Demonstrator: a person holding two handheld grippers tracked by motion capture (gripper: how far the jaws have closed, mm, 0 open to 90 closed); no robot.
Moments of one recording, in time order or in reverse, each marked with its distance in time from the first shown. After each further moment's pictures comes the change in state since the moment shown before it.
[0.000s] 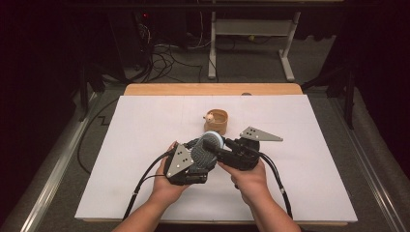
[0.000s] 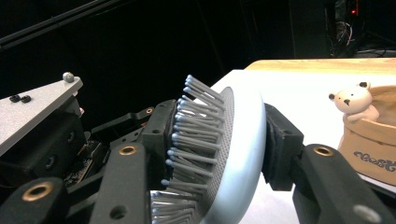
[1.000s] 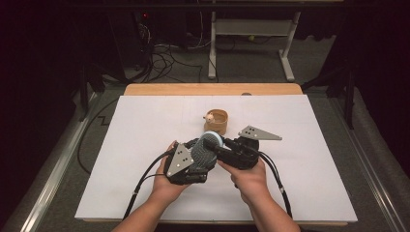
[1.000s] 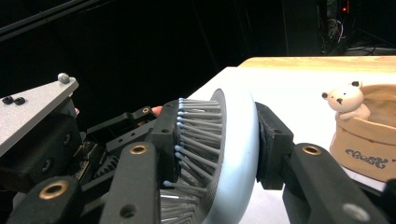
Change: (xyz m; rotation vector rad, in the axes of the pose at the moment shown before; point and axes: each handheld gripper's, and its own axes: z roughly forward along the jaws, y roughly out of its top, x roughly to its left) left arm 0.002 -0.001 0.001 -0.001 -0.004 0.000; right arm 0.002 0.003 0.001 0.016 -0.030 -0.004
